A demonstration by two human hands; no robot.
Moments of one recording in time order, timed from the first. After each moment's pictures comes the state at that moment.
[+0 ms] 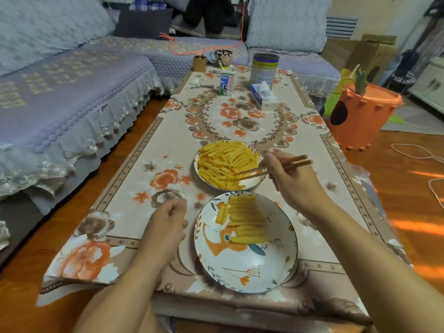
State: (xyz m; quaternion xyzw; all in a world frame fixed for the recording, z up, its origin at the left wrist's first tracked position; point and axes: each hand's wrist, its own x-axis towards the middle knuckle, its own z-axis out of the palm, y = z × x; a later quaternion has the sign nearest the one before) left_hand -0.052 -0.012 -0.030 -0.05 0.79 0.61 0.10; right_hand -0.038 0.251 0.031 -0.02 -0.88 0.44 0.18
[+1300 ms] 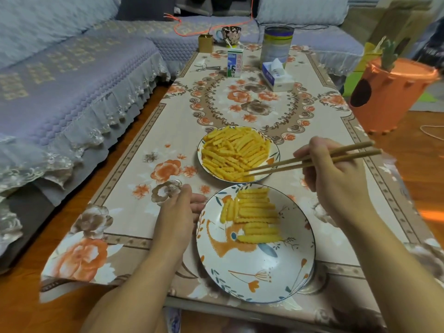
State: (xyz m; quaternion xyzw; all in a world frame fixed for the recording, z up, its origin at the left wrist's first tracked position) left_hand -0.070 0.018 -0.042 -0.11 0.75 0.64 0.13; right_hand -0.023 0.255 0.026 -0.10 -0.75 0.60 0.27
